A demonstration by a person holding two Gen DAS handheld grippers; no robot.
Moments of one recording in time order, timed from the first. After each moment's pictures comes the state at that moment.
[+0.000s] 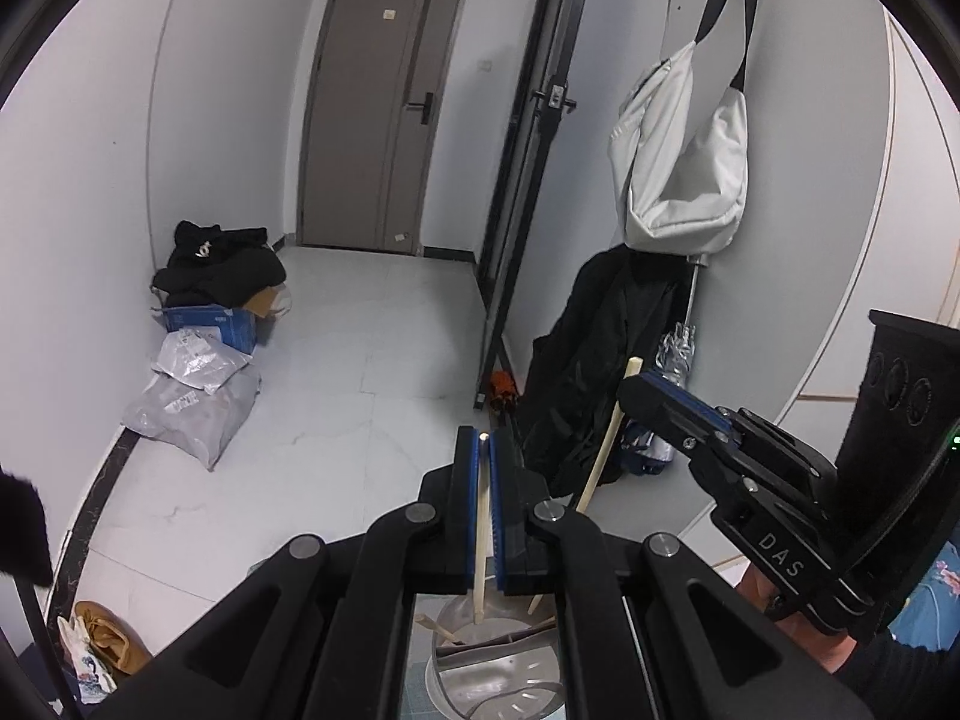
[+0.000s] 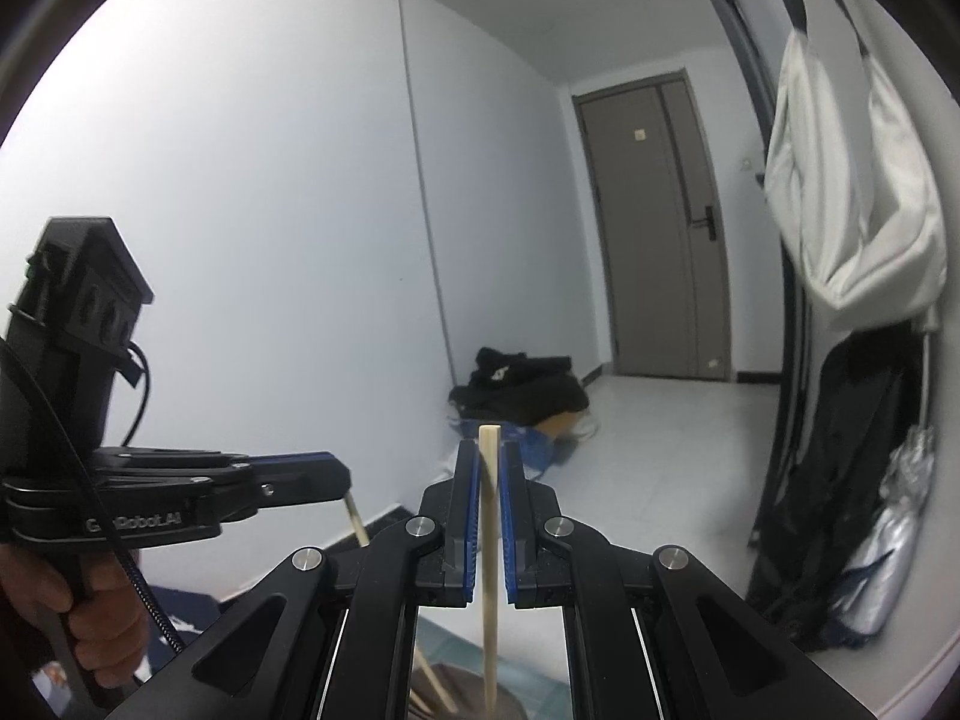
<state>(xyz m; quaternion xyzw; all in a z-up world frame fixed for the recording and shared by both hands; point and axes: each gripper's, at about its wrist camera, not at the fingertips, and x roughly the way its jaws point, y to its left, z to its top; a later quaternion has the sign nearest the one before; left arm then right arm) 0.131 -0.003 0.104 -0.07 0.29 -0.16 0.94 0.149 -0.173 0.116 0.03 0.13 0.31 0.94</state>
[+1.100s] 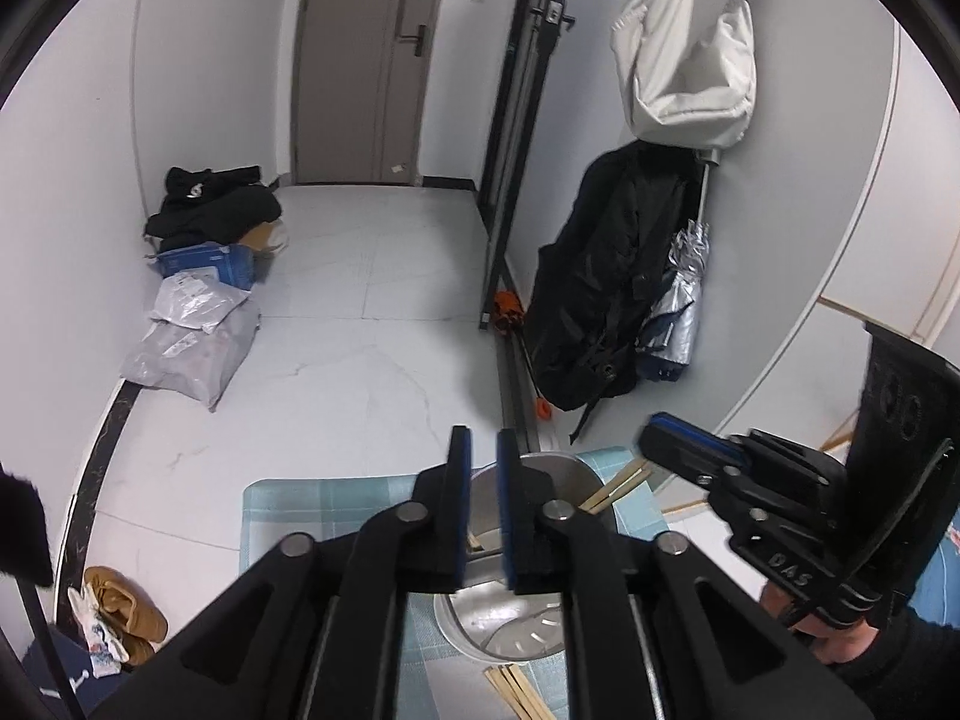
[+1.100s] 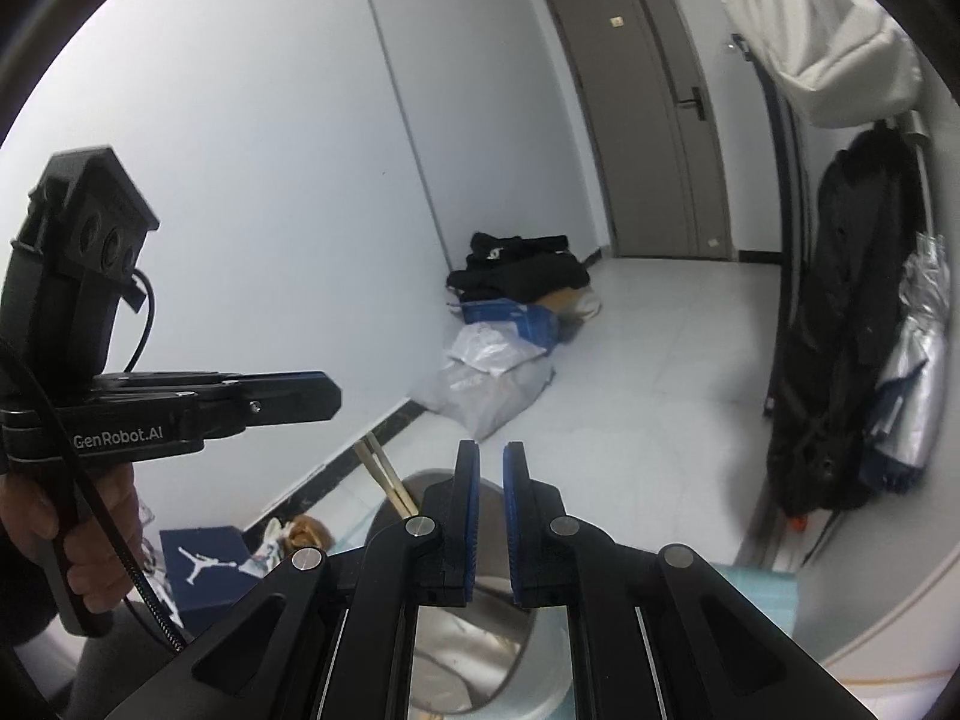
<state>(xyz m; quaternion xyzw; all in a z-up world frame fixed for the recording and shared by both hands) 0.124 -0.012 0.065 -0.04 0.36 -0.15 0.92 0.129 -0.190 0.043 0.05 0.26 0.30 0.92</state>
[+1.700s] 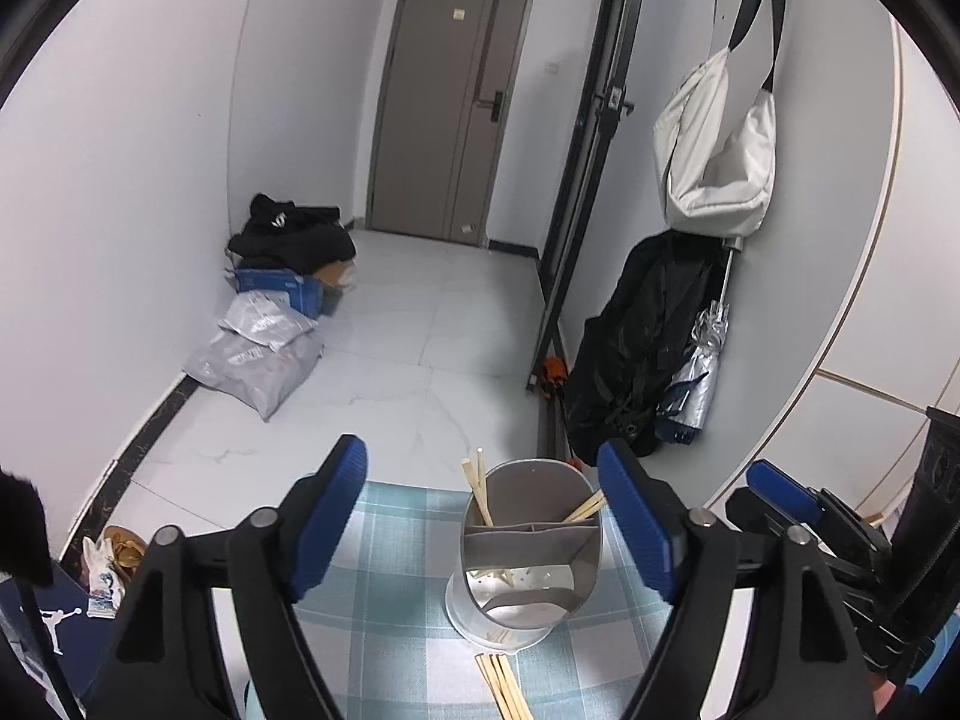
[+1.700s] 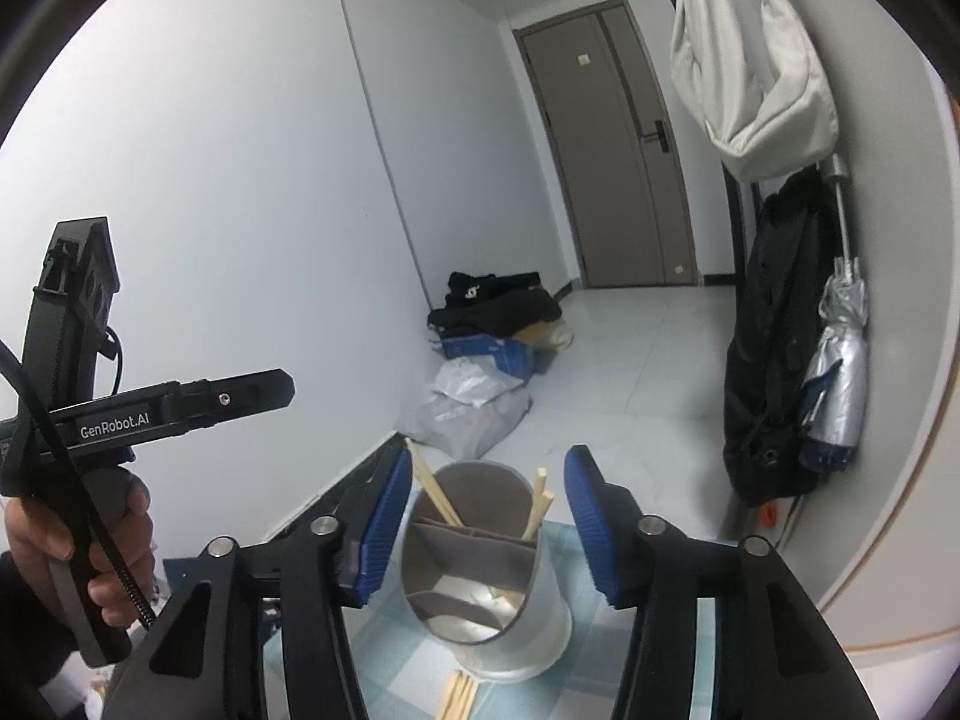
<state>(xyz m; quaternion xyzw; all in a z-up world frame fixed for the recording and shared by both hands) 0.058 -0.003 0.094 -0.09 0.29 -0.06 0.95 0.052 -0.212 0.081 0.07 0.22 0.26 0.94</state>
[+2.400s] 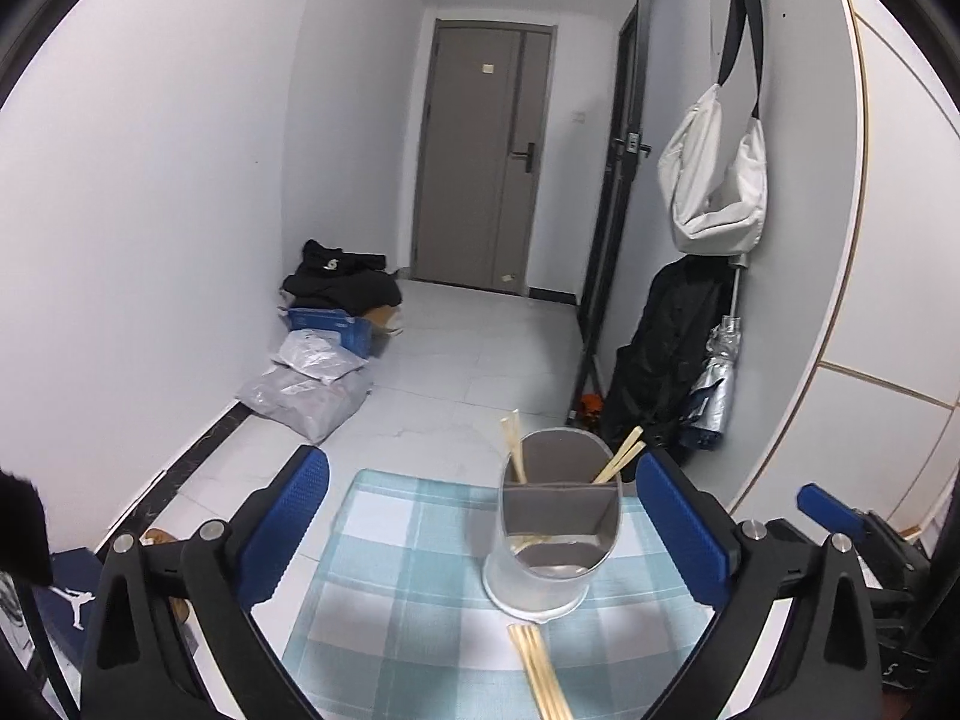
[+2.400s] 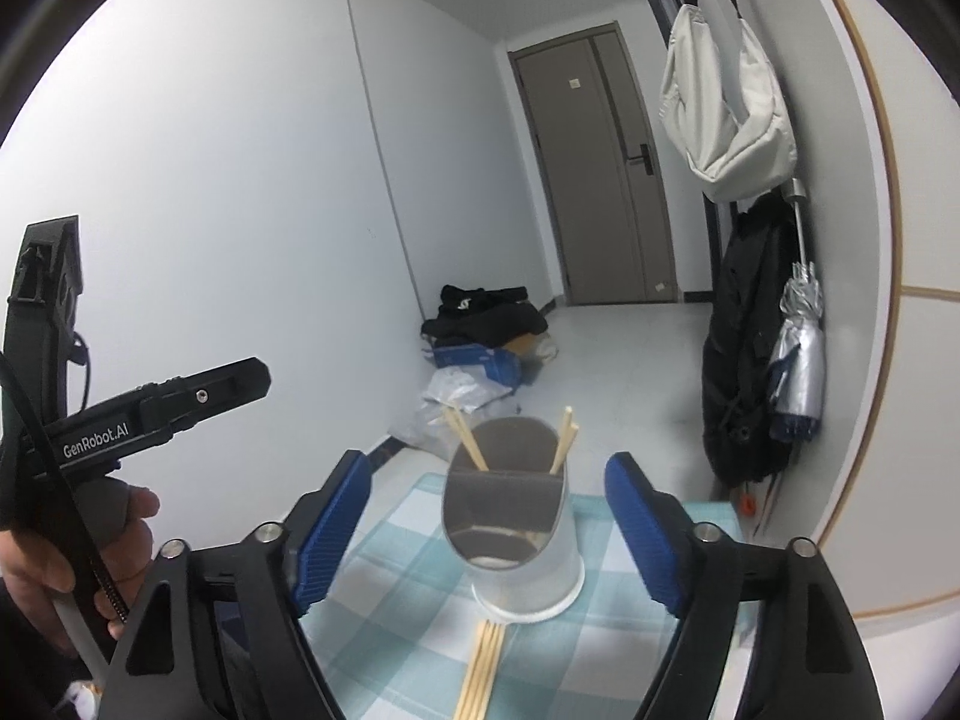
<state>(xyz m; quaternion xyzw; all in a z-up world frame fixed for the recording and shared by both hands) -0.013 -0.002 0.077 -0.07 0.23 0.00 0.97 -0.029 -0.207 0.074 0.06 0.20 0.23 0.95</state>
